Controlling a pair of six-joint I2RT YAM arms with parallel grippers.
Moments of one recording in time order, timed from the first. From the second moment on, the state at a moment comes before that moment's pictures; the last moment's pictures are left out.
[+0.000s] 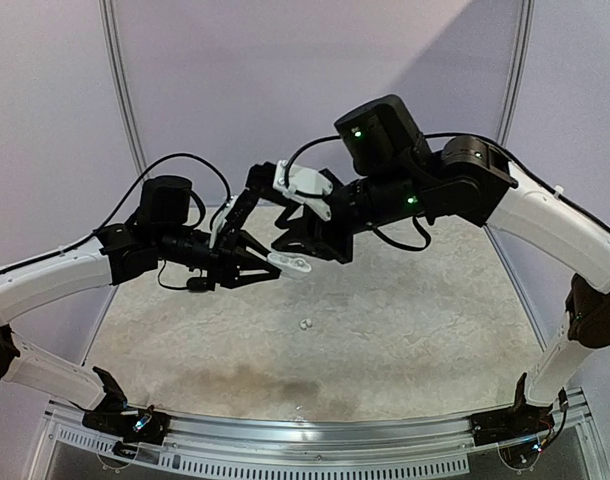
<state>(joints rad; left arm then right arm) -0.70 1.26 0.97 -0.11 0.88 0.12 1.17 1.71 1.98 -0.84 -0.08 -0.42</state>
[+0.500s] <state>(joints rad) -0.54 1.19 0.86 -0.05 0.78 -0.04 0.84 1.51 1.66 -0.51 0.02 0.20</state>
